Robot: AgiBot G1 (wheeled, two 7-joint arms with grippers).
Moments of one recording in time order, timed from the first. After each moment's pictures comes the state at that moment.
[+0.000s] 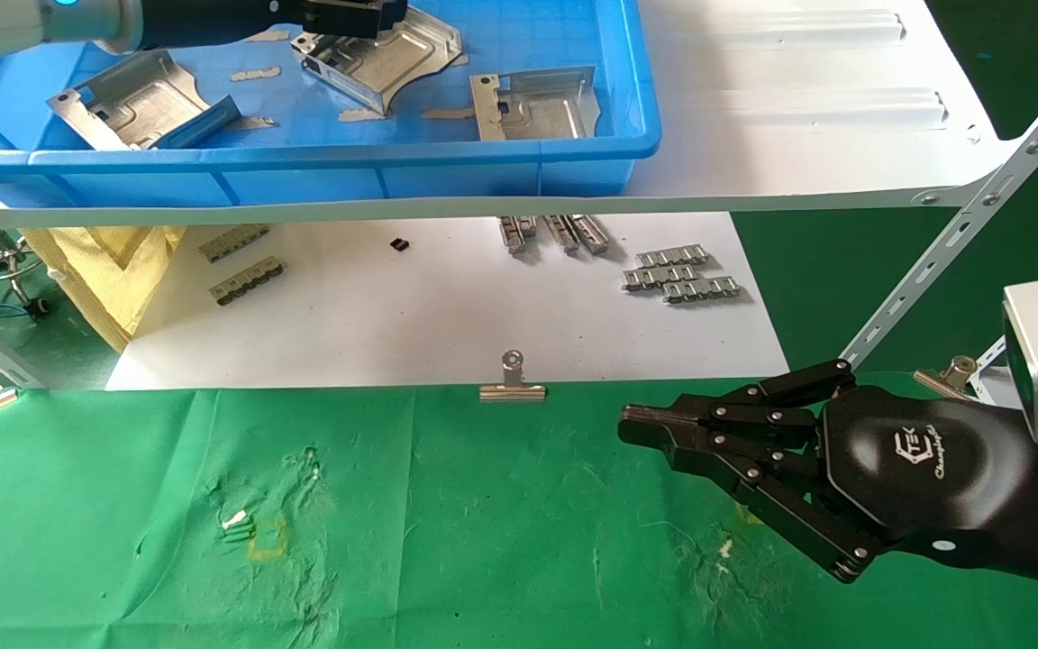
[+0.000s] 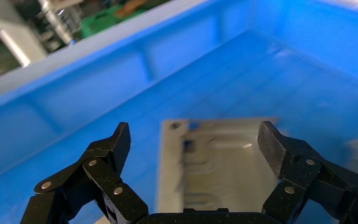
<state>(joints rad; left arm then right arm) -2.04 1.23 0.58 -0.19 1.40 0.91 -0.17 1.07 -0.55 -0.38 1.22 -0.63 -1.41 0.10</state>
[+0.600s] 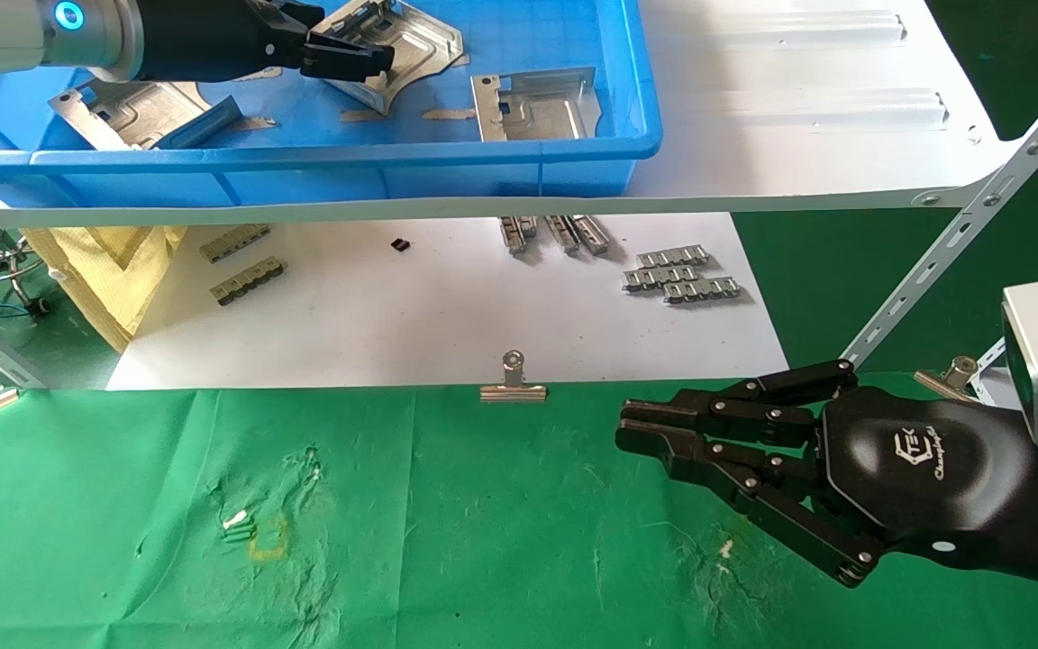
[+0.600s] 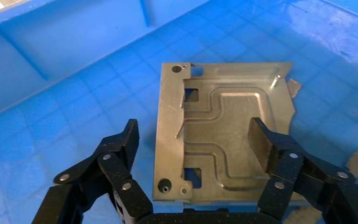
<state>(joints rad) -2.12 1.29 0.63 -0.03 1.48 0.91 -0.19 1.07 -0.55 -0.38 1.22 -0.63 -1.41 0.10</state>
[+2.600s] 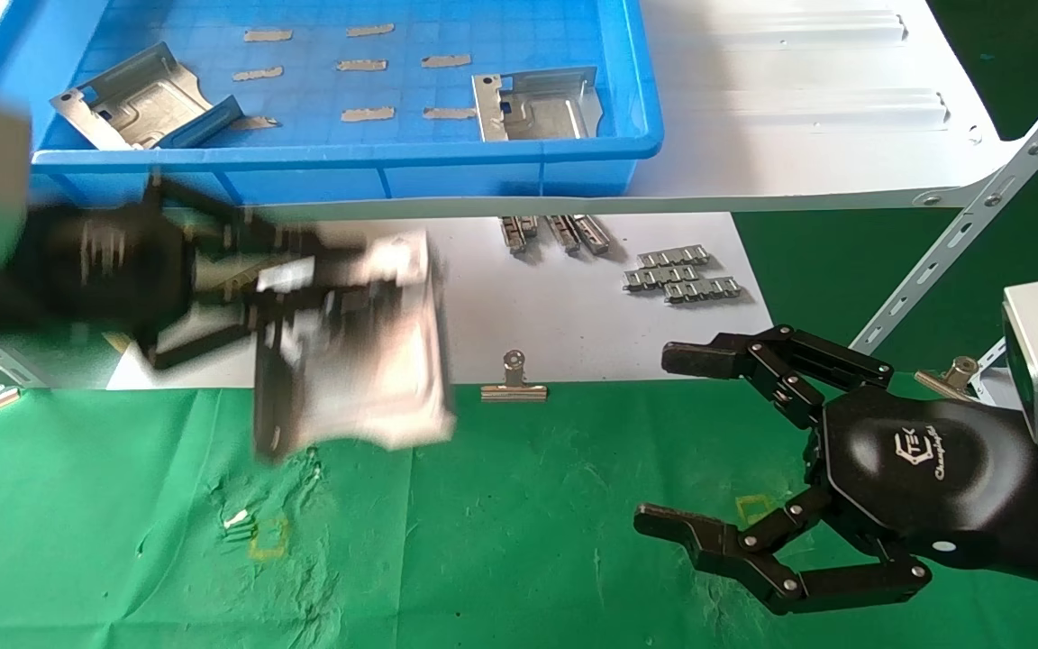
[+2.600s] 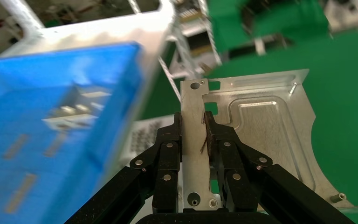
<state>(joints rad) -1.71 0.75 0.65 -0.66 0.97 1.59 0.29 1.07 -0.55 -0.38 1.22 -0.63 -1.41 0.10</state>
